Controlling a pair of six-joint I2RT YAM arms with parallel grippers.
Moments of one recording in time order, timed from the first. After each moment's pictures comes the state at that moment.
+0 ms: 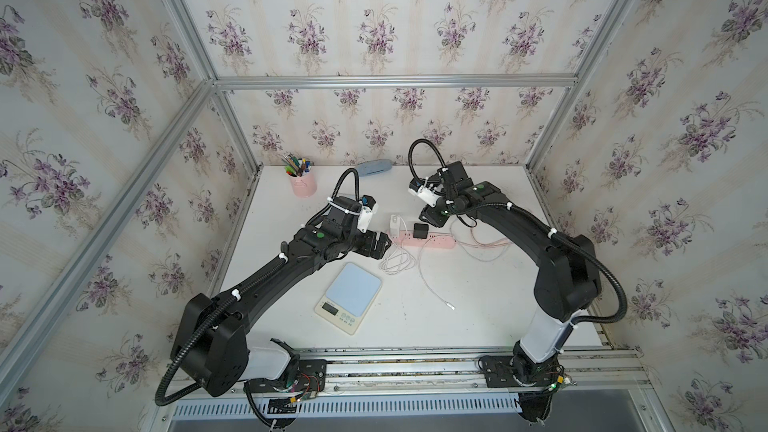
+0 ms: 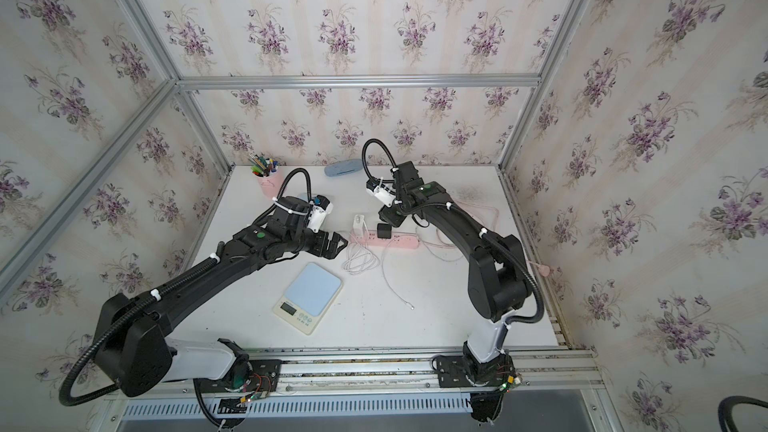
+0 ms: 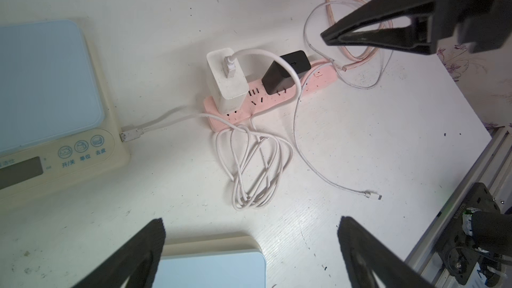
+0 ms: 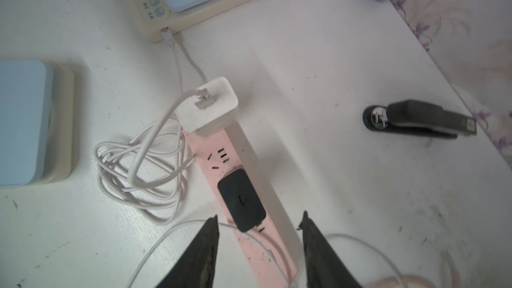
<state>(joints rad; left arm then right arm) -0.53 1.37 1.03 -0.48 0.20 -0.17 0.47 1.73 1.44 -0.67 -0.17 -0.41</state>
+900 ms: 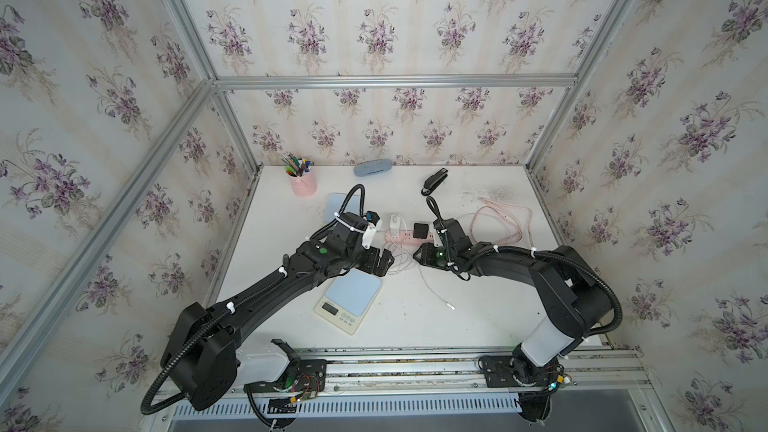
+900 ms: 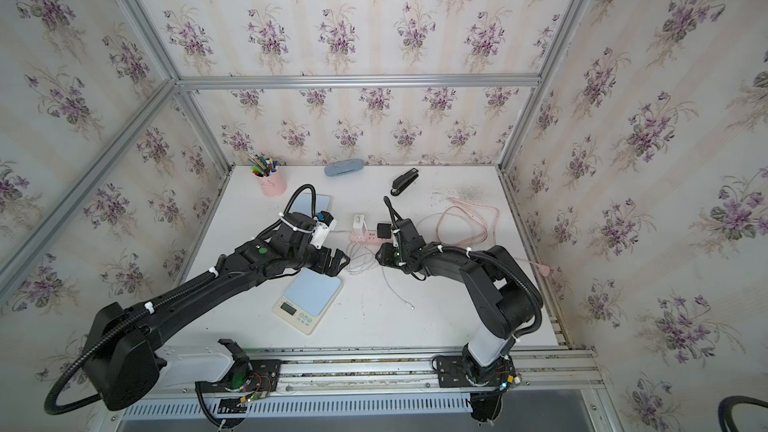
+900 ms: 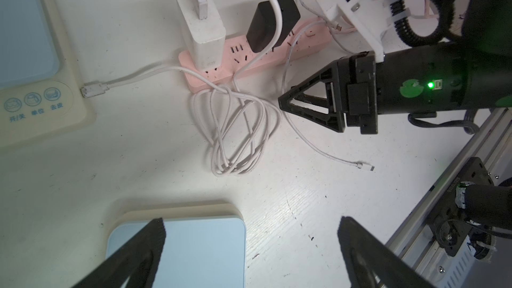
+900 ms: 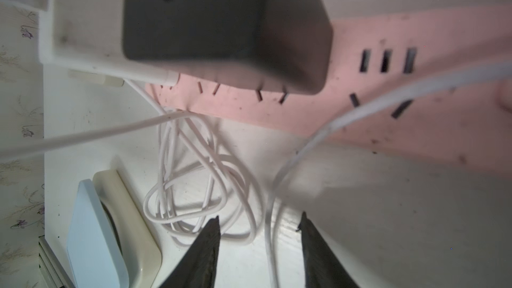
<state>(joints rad) -0.62 1.30 0.92 -0.49 0.16 -0.25 0.58 1.69 0.80 -0.03 -0.22 0.69</state>
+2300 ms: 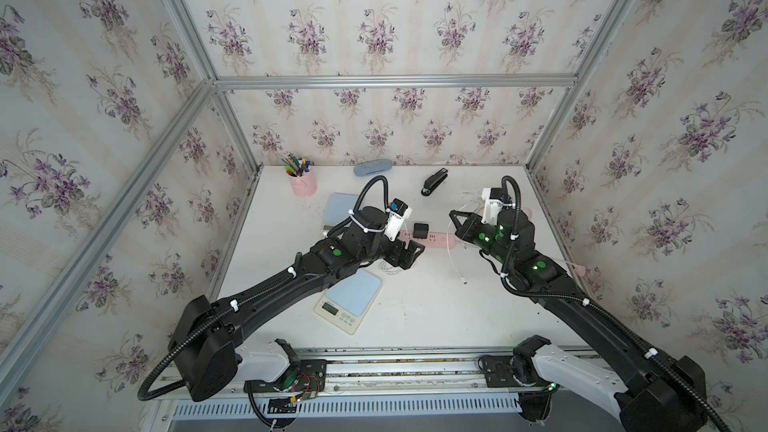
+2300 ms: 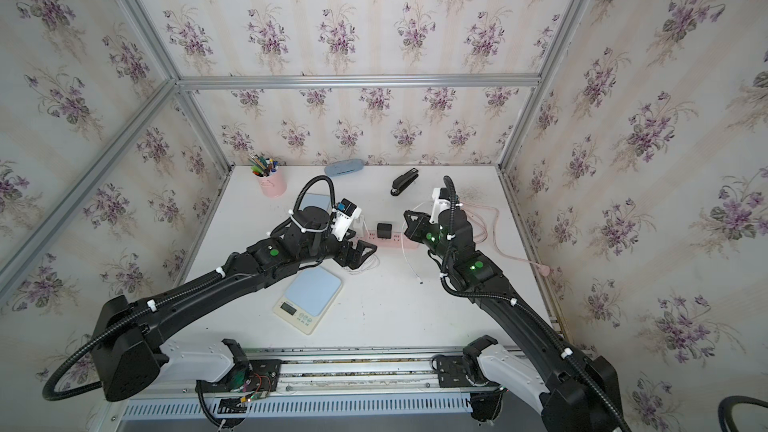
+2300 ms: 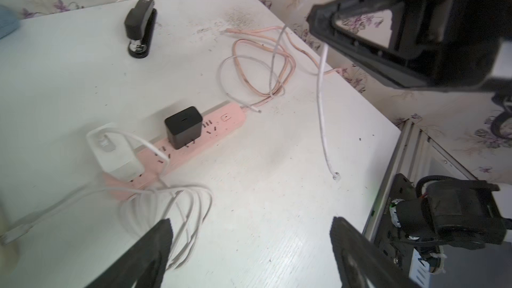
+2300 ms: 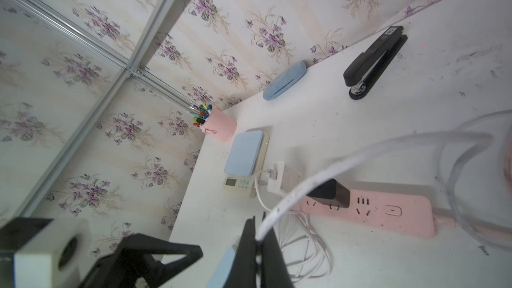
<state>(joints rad) -0.79 1.34 0.99 -0.18 0.19 -0.24 0.48 1.00 0.78 -0.05 -0.09 0.78</state>
